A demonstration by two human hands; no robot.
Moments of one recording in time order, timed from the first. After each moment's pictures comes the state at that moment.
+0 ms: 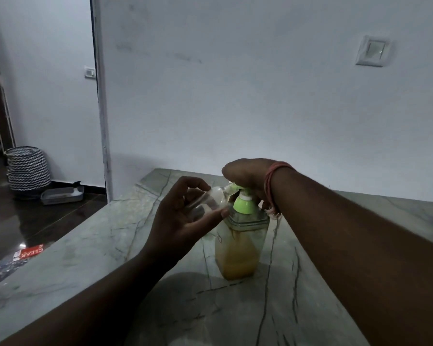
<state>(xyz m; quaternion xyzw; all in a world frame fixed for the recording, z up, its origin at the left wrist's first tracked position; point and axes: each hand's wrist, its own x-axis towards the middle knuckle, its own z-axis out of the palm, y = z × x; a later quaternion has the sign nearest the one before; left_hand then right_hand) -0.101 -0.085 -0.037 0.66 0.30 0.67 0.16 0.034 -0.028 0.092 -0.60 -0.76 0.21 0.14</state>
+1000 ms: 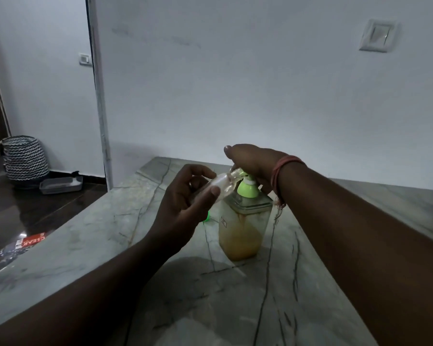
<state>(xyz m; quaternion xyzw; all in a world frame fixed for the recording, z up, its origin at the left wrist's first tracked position) -0.104 -0.083 -0.044 0.65 0.25 0.66 0.28 0.032 -0.037 0.095 -0.57 -0.79 0.18 0.13</state>
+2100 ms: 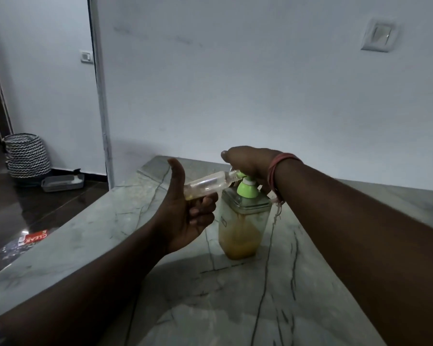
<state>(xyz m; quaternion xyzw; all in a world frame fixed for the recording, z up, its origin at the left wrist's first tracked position) -0.108 -0.080 -0.032 0.40 0.16 0.55 0.71 0.030 -0.015 0.087 -0.59 -0.75 0.23 0.17</state>
